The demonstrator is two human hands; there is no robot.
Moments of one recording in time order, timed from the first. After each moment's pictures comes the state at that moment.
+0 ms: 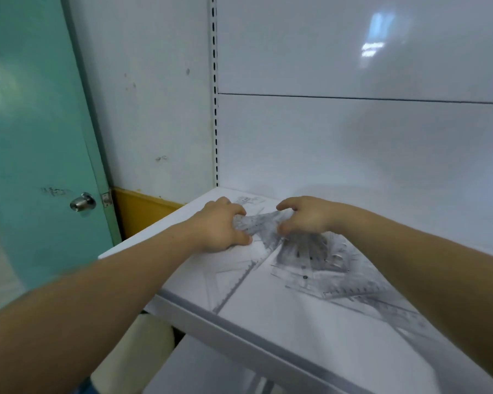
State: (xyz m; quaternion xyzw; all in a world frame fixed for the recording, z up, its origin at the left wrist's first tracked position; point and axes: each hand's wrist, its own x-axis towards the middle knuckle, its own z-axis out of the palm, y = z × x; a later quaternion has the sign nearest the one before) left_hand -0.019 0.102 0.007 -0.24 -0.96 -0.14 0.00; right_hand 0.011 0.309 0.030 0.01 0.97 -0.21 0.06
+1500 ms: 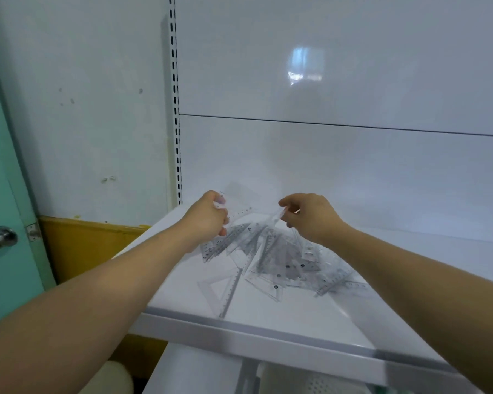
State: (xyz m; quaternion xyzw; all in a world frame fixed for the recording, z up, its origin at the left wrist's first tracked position) left_hand -0.020 0.107 0.027 -0.22 -0.82 -0.52 -0.07; right_hand 0.078 0.301 0.037 0.10 0.94 -0.26 -0.22
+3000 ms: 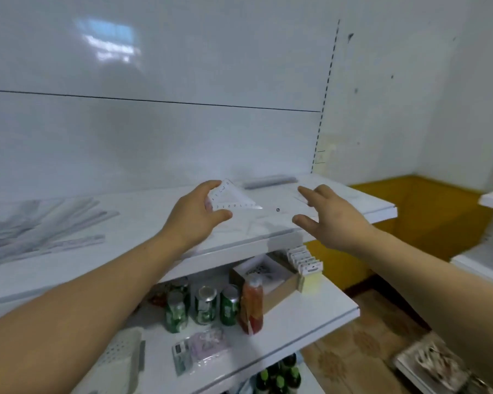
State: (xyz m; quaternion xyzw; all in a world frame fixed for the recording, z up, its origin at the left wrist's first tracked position) left_hand 0.325 0.388 0.003 -0.56 -0.69 -0.46 -0.03; right_hand 0.563 0.493 0.020 0.37 0.90 0.02 -0.22
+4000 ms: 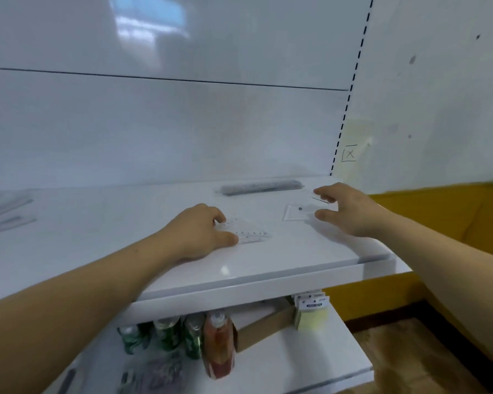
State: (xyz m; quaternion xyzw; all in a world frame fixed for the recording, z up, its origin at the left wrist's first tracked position) left_hand 0.372 0.558 -0.011 -0.49 -0.85 -0.17 -0.06; right_hand 0.582 0.766 0.001 0.33 0.92 -0.12 -0.16
